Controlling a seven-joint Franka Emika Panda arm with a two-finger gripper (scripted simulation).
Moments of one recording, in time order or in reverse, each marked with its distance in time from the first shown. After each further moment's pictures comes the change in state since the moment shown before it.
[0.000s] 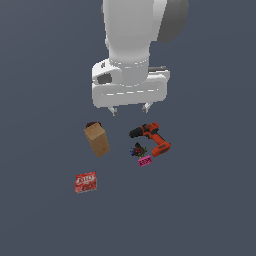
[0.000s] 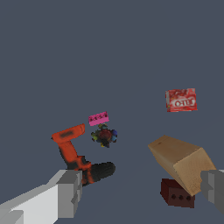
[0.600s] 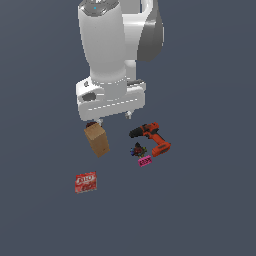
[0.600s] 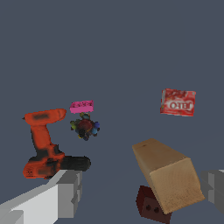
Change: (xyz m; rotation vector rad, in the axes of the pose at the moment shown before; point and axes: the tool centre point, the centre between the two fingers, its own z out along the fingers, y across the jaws) arm -0.014 0.051 0.043 -0.004 -0.015 -0.178
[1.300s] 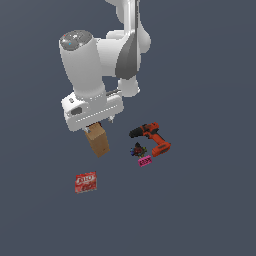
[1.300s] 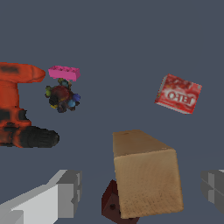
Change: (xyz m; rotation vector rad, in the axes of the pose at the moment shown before) arm -0.041 0.055 0.053 -0.002 -0.022 -0.231
